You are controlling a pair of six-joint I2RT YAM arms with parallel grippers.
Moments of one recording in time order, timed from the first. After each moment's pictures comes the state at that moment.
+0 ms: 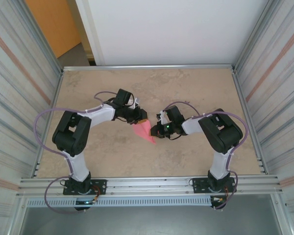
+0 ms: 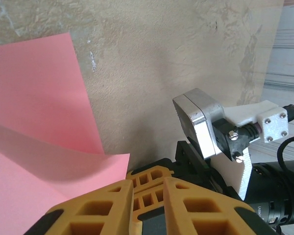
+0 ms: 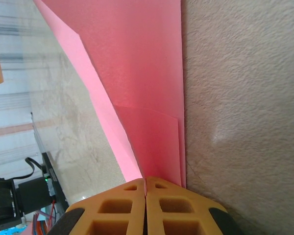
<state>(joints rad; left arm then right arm) -0.48 1.84 1.12 -0.24 0.66 -0.74 0.56 1.86 0.79 0.17 -0.71 0.73</state>
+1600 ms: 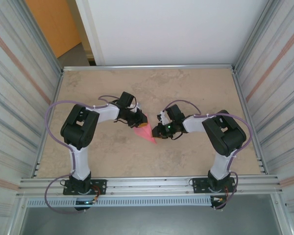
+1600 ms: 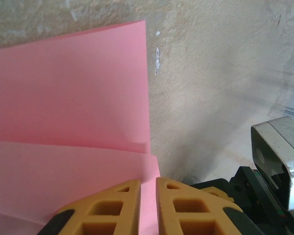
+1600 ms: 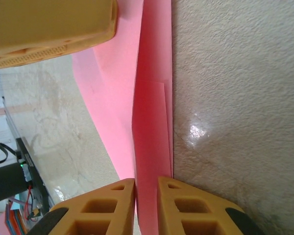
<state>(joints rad) -0.48 1.97 1.16 -0.27 0.66 -0.75 0.56 1.81 0.83 -0.05 -0.67 0.57</state>
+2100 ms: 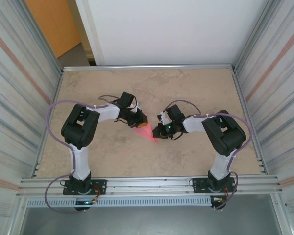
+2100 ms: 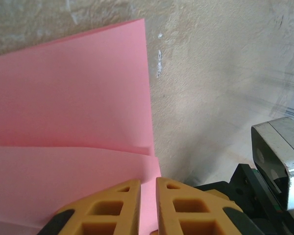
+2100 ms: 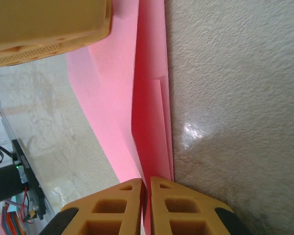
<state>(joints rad) -0.48 1.98 1.17 -0.28 0.66 -0.75 0.55 1.81 0.83 -0.05 -0.66 0.57</state>
